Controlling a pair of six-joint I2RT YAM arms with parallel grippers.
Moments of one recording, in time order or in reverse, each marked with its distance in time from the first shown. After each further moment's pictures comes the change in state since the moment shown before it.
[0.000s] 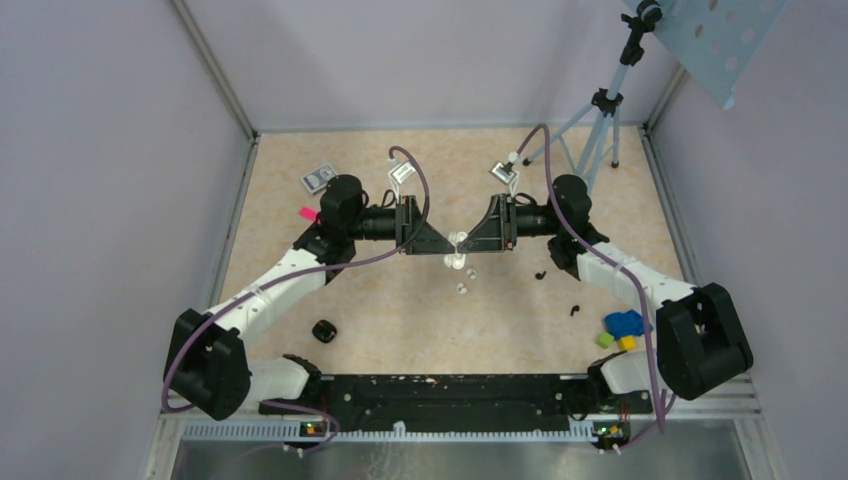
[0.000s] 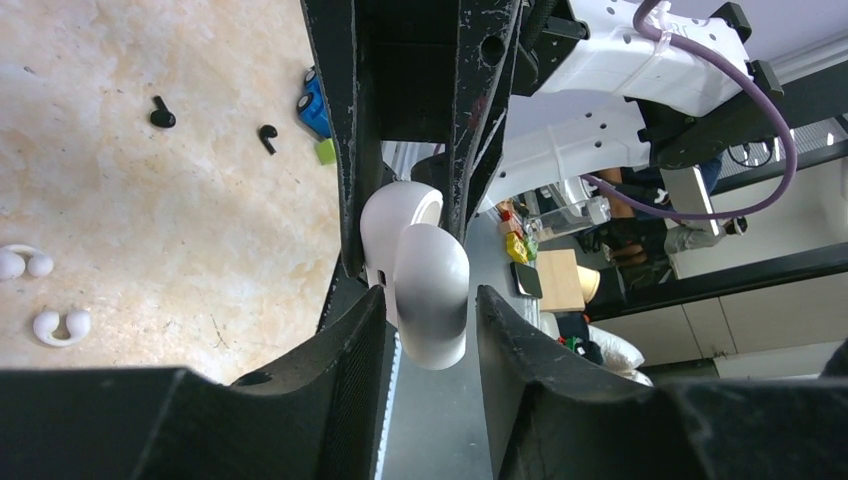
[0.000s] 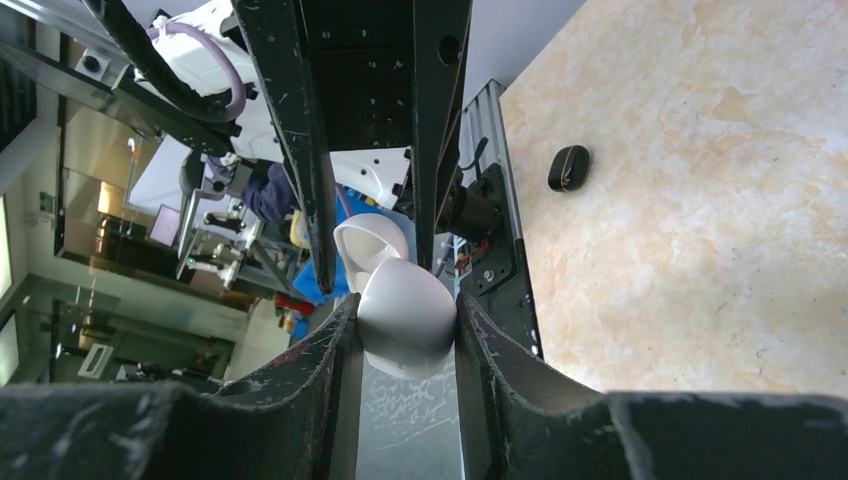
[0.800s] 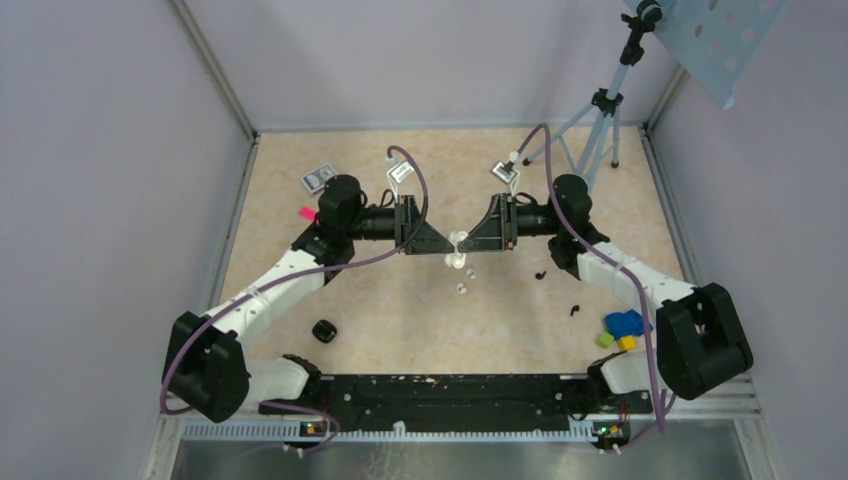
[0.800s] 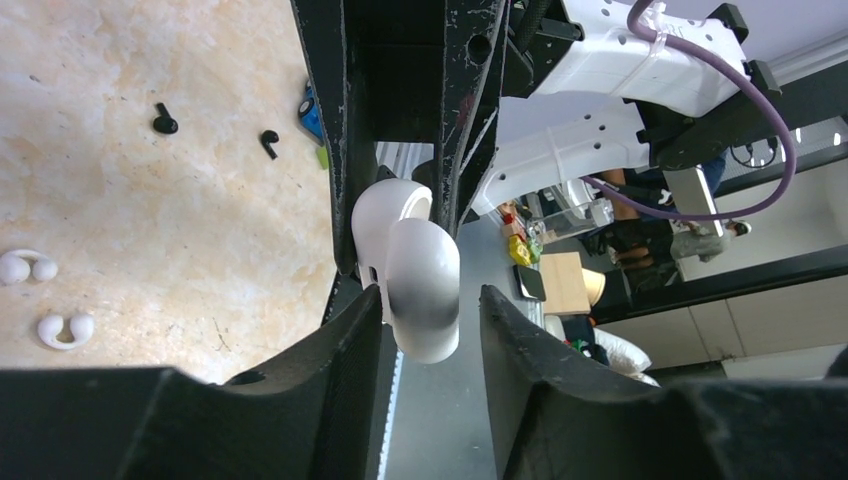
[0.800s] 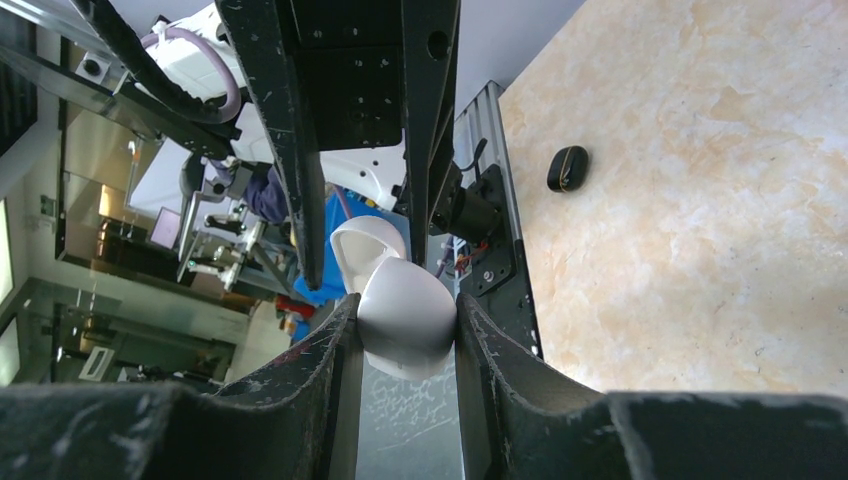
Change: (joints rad) left arm 0.000 -0.013 0.000 -0.001 -0.008 0.008; right arm -0.004 0.000 0.000 -0.002 0.000 0.005
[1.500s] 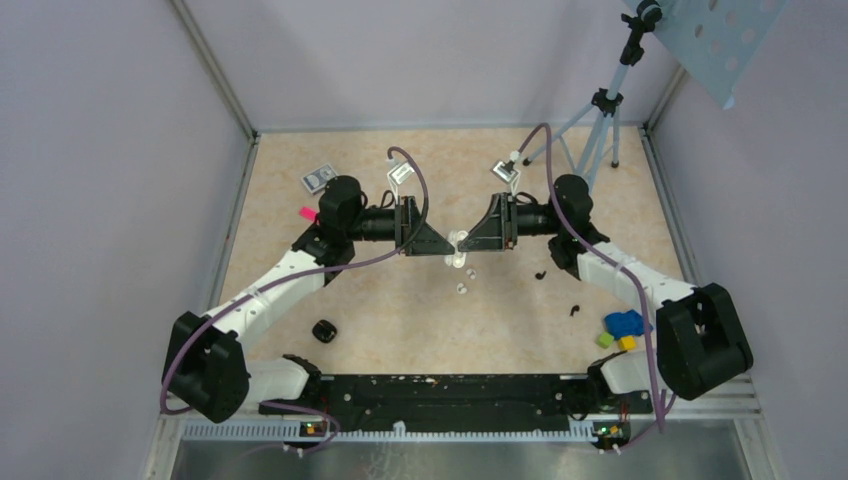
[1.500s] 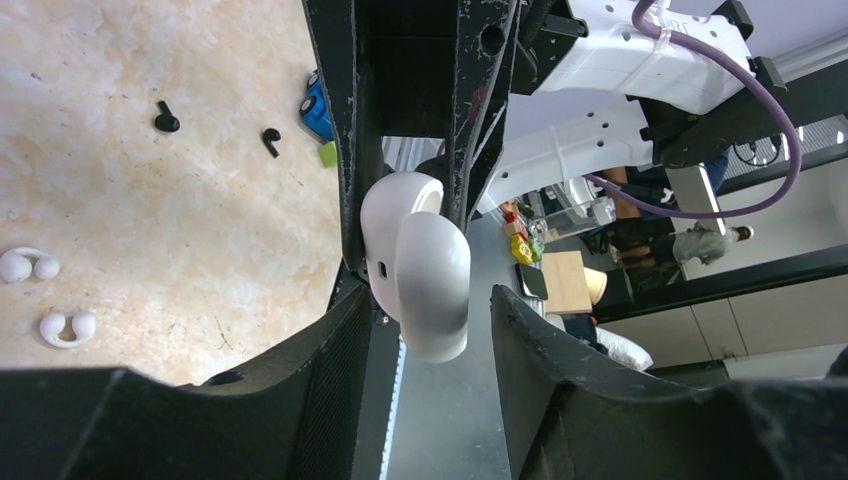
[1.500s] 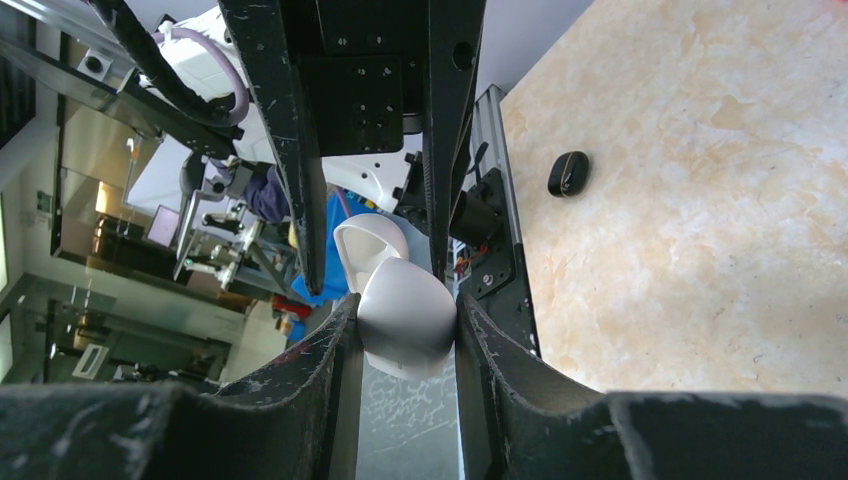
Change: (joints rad) left arm -0.001 -0.001 -0.006 0.000 0.000 0.003; right arm 0.000 0.002 0.000 0.026 -0.001 0.006
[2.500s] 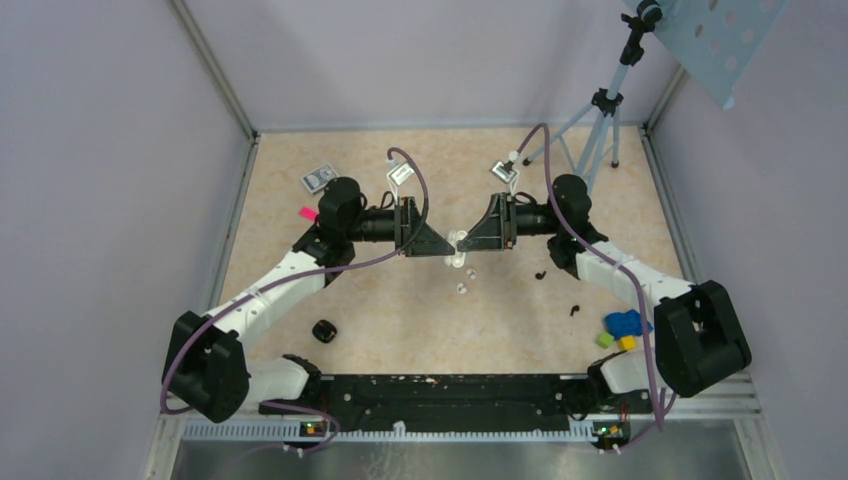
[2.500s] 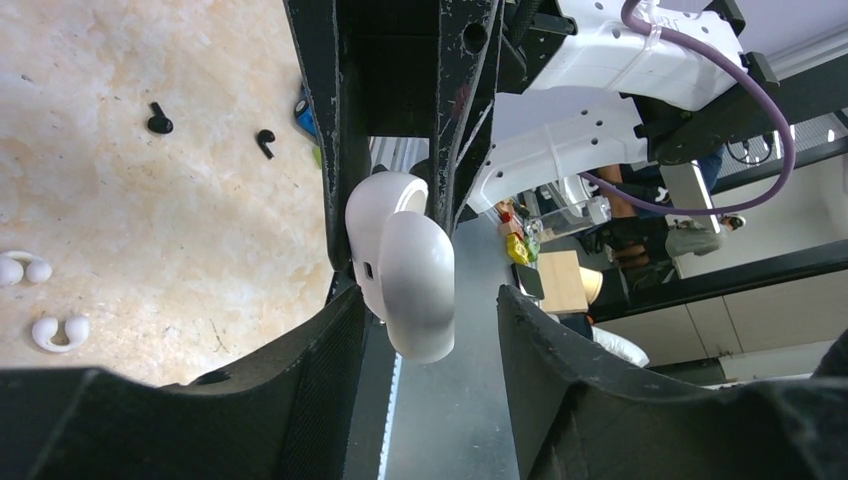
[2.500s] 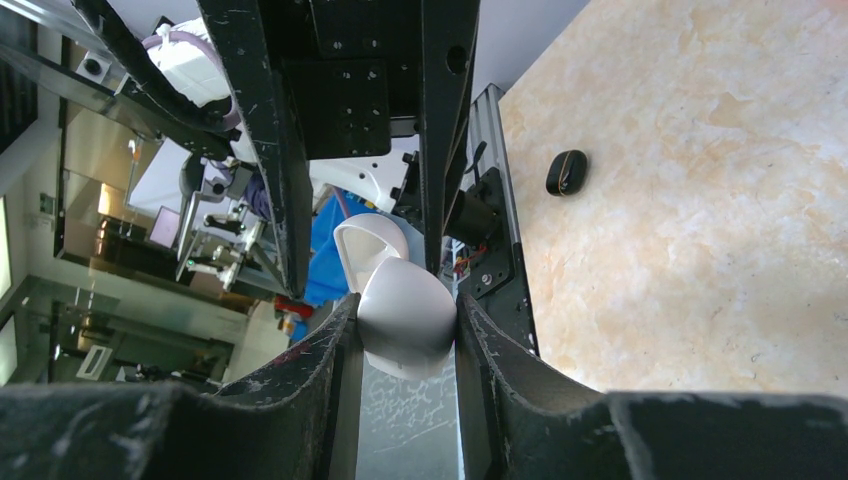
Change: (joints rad) left arm 0.000 0.000 -0.015 0.037 0.007 -0.018; right arm 0.000 0.011 0.000 0.006 0.000 0.002
